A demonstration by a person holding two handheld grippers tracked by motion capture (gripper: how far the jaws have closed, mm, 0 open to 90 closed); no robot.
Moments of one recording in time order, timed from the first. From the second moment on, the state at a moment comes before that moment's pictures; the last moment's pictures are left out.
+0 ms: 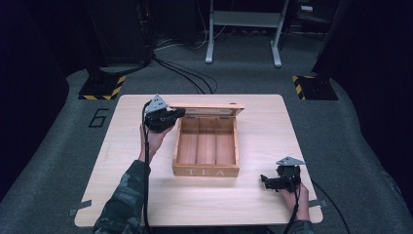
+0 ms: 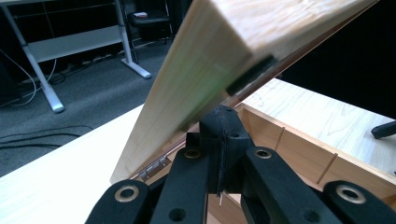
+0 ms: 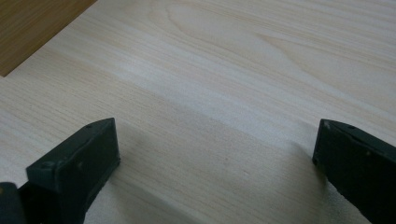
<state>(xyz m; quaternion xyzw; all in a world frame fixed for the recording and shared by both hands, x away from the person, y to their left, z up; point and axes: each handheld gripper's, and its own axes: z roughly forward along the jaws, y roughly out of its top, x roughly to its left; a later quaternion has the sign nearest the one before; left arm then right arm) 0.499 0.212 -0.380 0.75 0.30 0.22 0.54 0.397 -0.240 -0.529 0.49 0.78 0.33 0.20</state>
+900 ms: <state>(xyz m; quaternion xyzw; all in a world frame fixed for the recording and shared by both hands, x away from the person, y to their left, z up) 0.500 0.212 -0.379 0.76 0.30 0.22 0.54 0.397 -0.240 -0.529 0.49 0.78 0.33 0.20</state>
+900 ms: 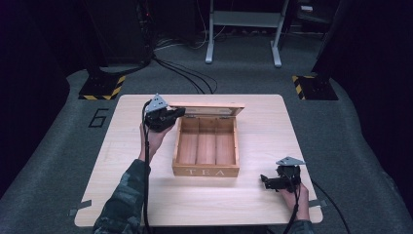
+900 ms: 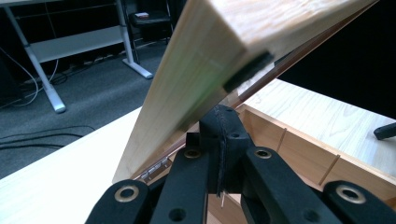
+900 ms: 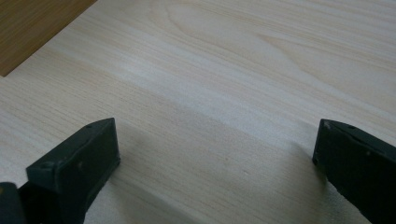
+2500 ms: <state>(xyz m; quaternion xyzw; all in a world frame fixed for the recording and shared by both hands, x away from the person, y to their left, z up) 0.493 0.213 -0.382 0.76 0.29 0.22 0.54 0.397 -0.239 -0.529 0.49 0.78 0.33 0.21</state>
